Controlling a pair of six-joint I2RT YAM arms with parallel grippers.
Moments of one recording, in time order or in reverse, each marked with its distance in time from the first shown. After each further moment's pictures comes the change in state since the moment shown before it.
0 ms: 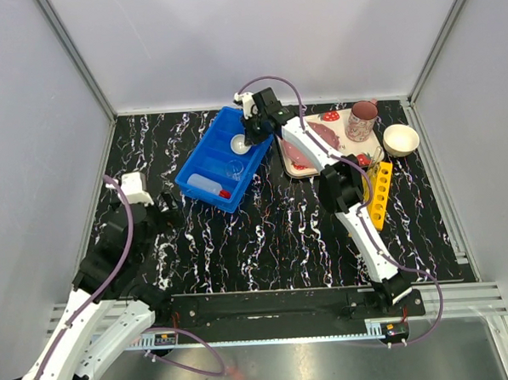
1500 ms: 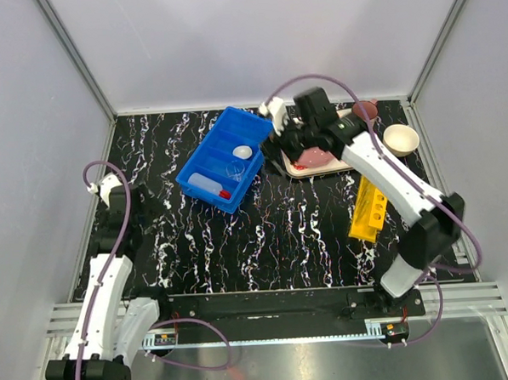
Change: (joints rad) left arm 0.473 0.238 -0.075 0.017 0.096 -0.169; right arm 0.040 -0.928 -0.802 -0.044 -0.140 -0.222
